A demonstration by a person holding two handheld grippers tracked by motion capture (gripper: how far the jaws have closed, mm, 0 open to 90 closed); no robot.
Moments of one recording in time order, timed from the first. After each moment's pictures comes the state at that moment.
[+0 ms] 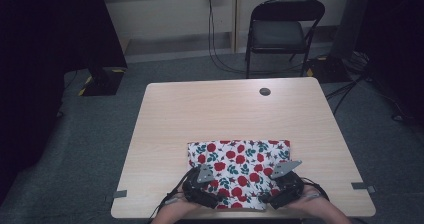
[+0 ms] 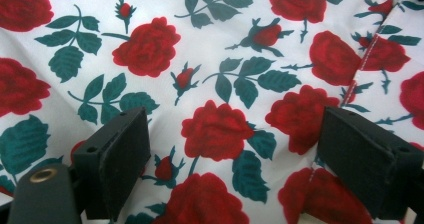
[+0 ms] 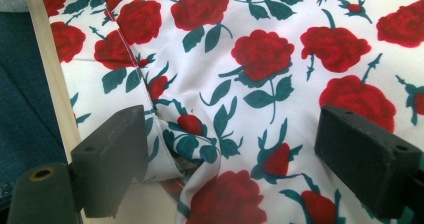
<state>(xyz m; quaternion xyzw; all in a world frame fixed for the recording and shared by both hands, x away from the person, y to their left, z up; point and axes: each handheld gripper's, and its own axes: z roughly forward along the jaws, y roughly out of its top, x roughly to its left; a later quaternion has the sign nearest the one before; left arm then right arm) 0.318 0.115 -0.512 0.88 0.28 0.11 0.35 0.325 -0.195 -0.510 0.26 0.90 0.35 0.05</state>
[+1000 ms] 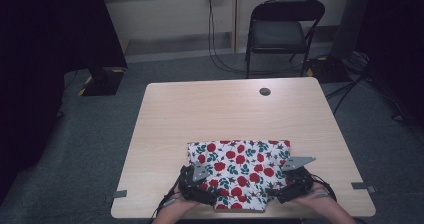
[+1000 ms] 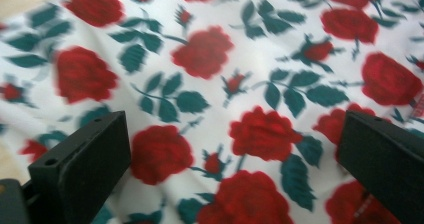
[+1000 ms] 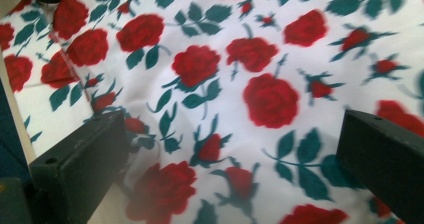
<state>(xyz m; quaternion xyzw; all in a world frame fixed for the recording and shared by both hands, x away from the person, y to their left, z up) 0.318 0.126 -0.507 0.85 0.33 0.17 0.37 0.331 -0.223 -0.499 0.32 0.86 0.38 0.09</state>
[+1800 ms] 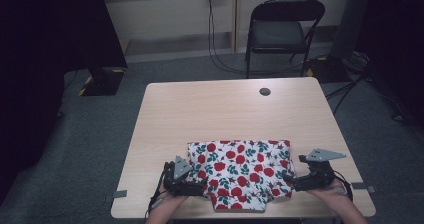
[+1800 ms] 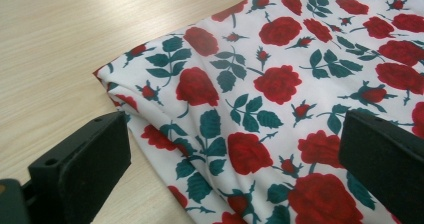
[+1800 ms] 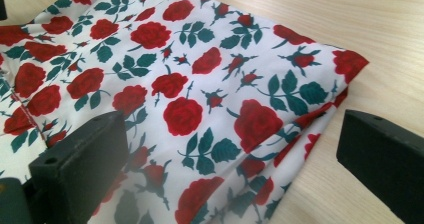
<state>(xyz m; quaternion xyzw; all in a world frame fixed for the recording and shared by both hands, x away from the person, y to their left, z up) 0.316 0.163 -0.492 0.79 0.39 0.22 0.41 0.334 -0.272 -0.485 0.39 0.80 0.43 0.14</state>
